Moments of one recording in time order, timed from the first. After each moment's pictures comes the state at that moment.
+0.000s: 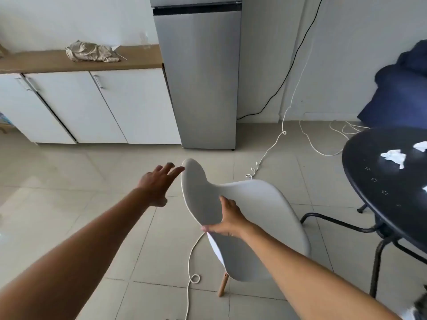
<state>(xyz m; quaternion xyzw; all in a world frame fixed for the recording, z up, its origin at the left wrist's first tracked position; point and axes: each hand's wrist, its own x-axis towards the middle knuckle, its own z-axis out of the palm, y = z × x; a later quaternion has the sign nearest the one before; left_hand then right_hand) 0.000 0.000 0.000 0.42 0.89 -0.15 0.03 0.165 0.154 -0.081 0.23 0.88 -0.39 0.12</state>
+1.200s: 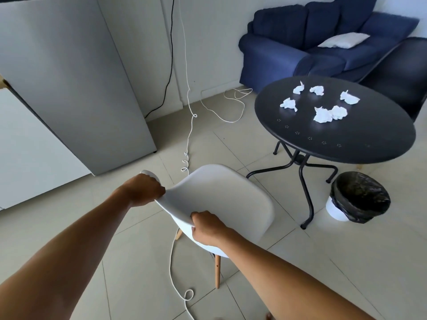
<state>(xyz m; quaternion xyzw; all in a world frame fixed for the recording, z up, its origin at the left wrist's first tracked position) -0.089 0.128 -0.045 0.75 0.53 -0.37 -0.11 0.129 0.116 -0.074 0.42 0.85 -0.32 0.08</state>
